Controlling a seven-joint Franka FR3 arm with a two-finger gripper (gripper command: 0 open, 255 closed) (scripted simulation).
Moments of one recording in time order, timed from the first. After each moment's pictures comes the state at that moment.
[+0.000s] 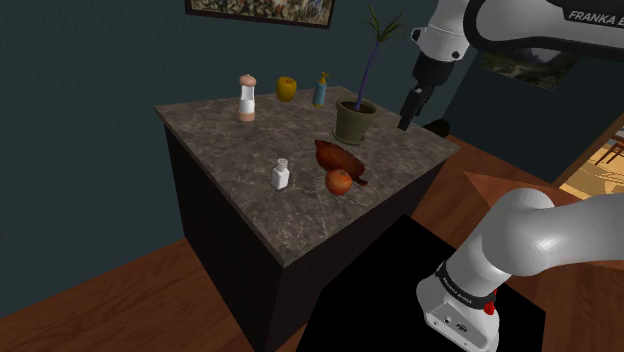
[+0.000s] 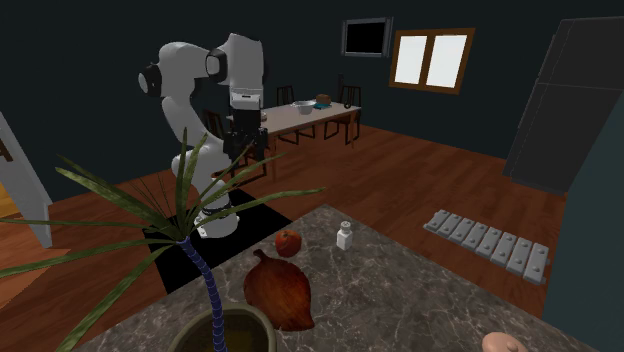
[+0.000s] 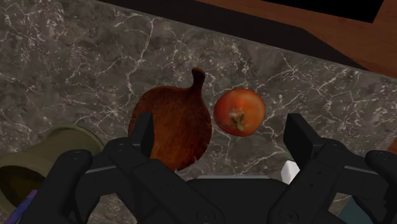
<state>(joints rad) 0.01 -0.80 0.04 -2.40 -0.12 1.65 -0.12</state>
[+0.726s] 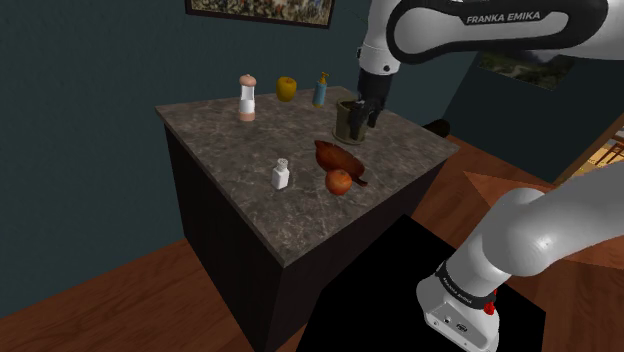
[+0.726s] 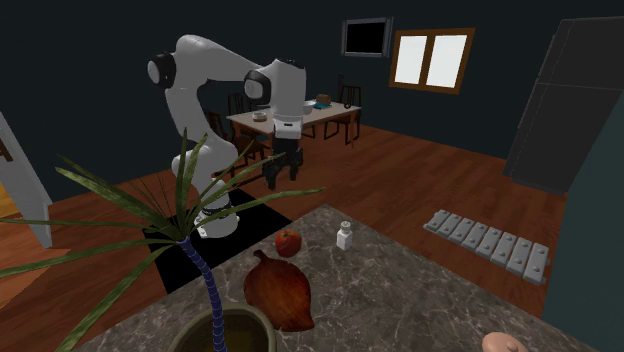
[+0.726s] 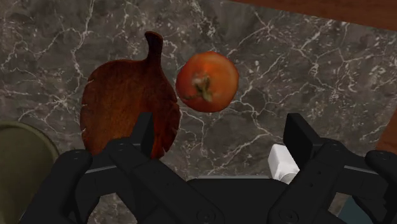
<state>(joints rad) 0.02 -0.45 0.13 -2.29 -0.05 1.78 0.03</state>
